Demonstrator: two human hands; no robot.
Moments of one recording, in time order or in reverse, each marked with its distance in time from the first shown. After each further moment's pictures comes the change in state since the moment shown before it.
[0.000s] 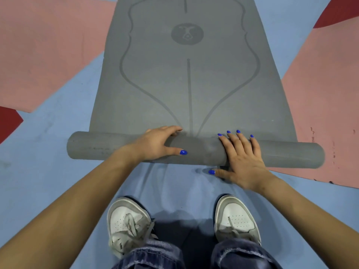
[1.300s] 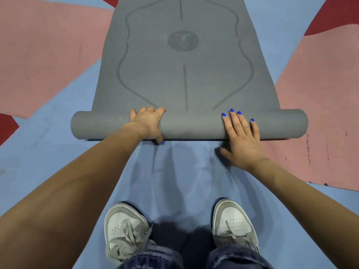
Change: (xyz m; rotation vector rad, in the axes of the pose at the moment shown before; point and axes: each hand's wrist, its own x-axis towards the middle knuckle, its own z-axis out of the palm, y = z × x) left_hand 0.041 -0.001 -0.042 0.349 0.021 -0.287; right_hand 0.039 0.021 -0.010 0.006 0.120 0.077
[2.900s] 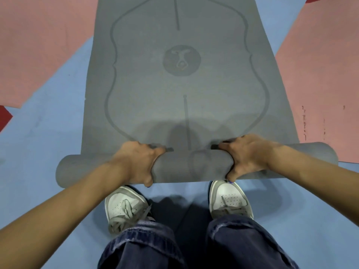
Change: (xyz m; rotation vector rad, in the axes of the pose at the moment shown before) left_hand -0.114 0.015 0.044 0.354 -0.150 0.303; right_hand -0.039 -0.017 -0.052 -0.137 -0.772 -0.253
